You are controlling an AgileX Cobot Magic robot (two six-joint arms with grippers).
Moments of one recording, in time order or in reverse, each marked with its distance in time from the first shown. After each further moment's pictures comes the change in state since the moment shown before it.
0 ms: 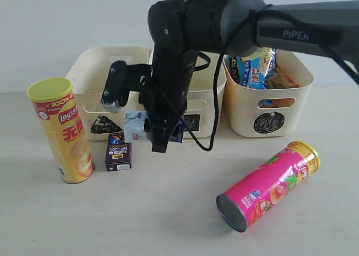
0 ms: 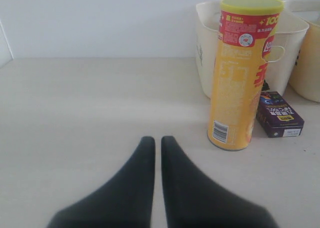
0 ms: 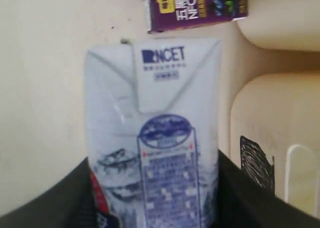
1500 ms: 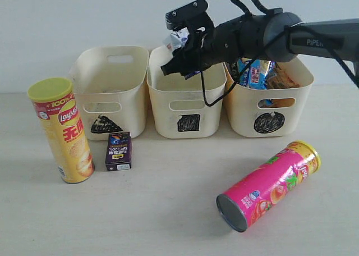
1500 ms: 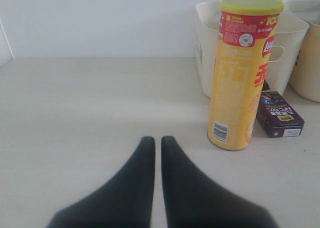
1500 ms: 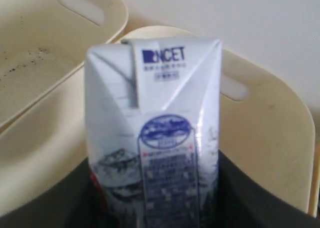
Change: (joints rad) left arm 0.000 0.000 0.000 0.000 0.000 0.000; right arm -0.264 0.121 0.000 -0.108 -0.802 0.751
